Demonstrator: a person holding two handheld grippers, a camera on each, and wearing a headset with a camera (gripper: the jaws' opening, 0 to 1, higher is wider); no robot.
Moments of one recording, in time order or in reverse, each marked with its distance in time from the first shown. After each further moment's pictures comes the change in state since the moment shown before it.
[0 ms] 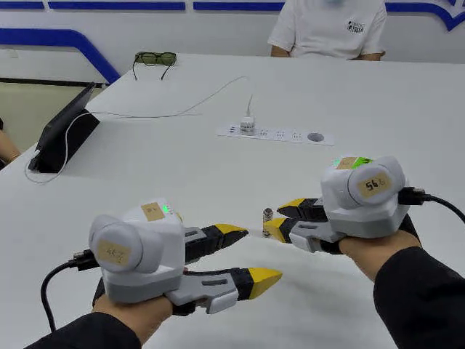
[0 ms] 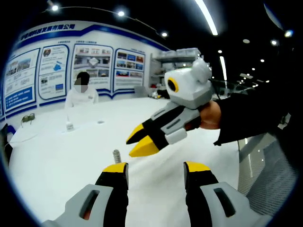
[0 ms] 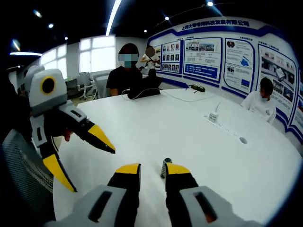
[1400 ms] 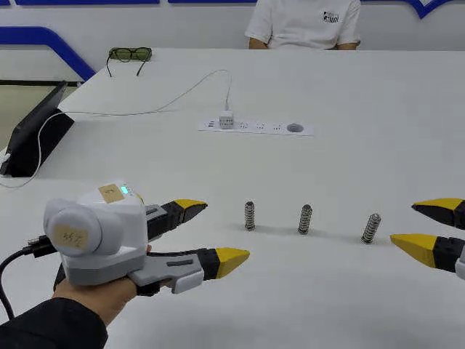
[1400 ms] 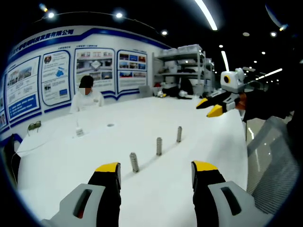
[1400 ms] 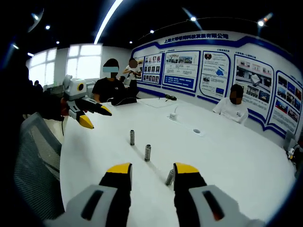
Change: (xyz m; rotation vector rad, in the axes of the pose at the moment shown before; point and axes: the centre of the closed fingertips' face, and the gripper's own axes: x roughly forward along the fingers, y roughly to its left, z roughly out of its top) left arm -0.006 0.024 0.007 0.060 0.018 0.050; right arm -0.172 -0.056 -0.052 0.018 -0.088 -0.199
